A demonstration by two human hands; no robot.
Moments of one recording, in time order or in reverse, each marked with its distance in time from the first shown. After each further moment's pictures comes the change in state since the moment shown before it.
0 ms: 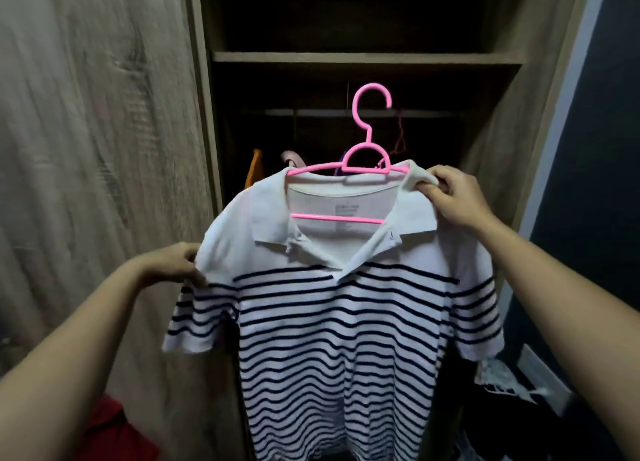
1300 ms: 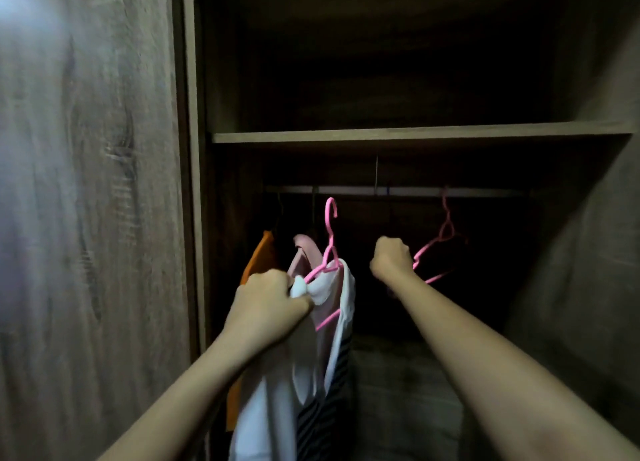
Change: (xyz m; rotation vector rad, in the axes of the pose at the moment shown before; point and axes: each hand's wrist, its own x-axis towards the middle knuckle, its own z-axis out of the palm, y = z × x) left_hand 0.086 0.191 0.045 0.304 0.574 0.002; right_hand 0.177 -0.002 0.165 -0.330 -0.247 0.331
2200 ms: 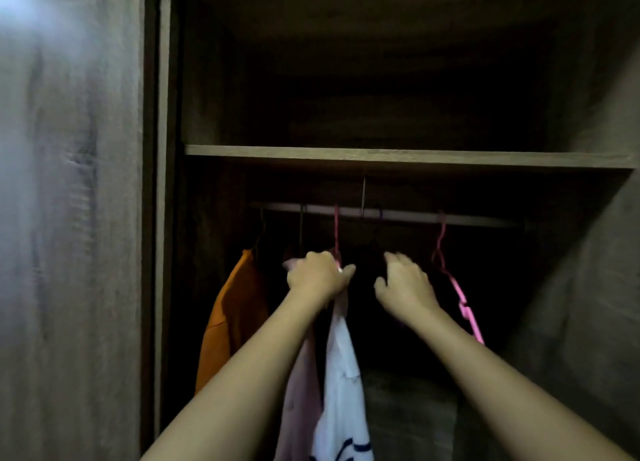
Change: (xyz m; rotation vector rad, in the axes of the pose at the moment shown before) left_hand 0.132 0.085 0.079 0.044 0.020 -0.121; right_hand -0.004 0.053 -0.038 0.056 0.069 -0.213
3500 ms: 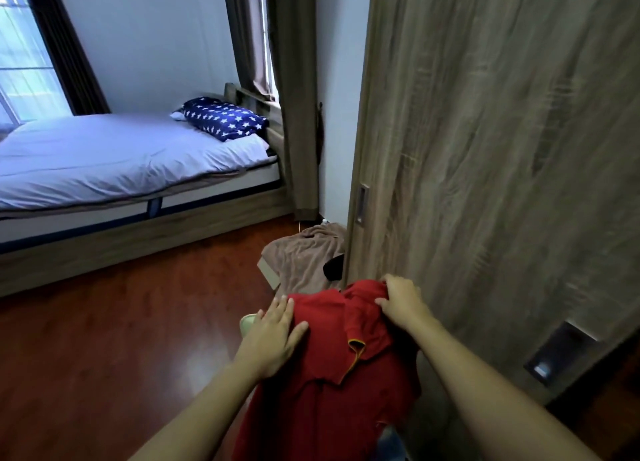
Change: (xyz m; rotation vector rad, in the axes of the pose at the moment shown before) left_hand -0.414 -0.639 -0.115 0.287 -0.313 -0.668; right_hand -0.319 -0.475 0.347 0.219 -0.833 -0.583
